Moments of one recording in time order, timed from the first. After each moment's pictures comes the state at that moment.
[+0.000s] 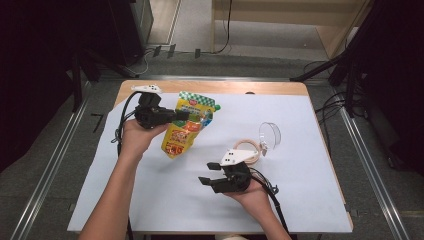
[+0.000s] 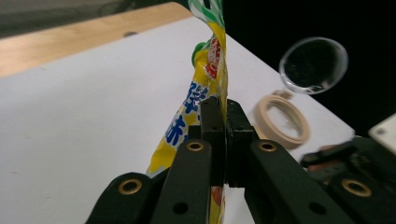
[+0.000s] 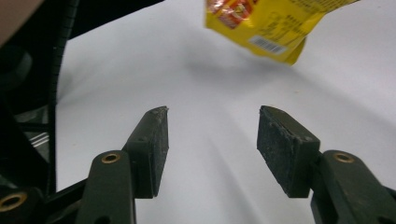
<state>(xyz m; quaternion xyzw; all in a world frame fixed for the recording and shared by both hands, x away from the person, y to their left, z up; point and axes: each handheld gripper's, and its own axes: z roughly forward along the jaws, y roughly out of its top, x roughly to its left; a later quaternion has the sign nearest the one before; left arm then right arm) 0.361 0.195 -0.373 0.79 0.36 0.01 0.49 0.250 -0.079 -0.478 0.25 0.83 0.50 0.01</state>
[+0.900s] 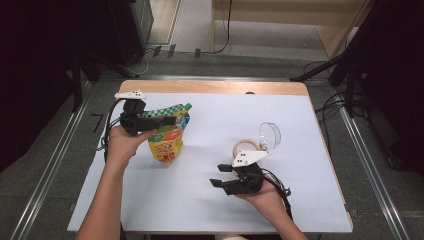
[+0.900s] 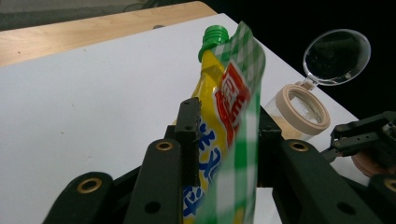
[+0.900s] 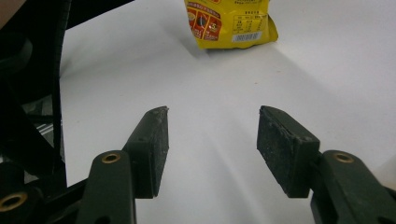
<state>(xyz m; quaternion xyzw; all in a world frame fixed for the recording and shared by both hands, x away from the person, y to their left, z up) 0.344 0.230 -0.379 0.78 0.39 0.02 0.49 0.245 -0.108 -0.471 0.25 0.84 0.49 0.01</state>
